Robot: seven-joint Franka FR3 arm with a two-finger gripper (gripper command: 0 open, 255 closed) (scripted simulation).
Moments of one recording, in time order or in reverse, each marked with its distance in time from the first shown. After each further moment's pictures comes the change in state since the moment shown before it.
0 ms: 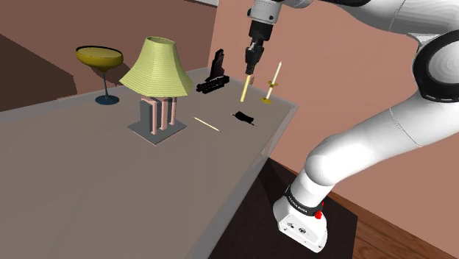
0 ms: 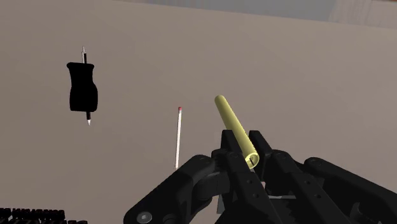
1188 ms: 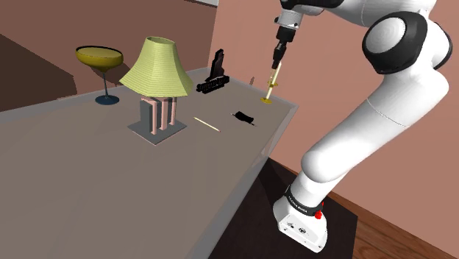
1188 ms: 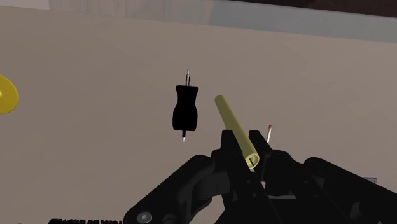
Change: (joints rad) arm -0.140 0.264 -0.313 0.262 -0.072 0.013 -0.445
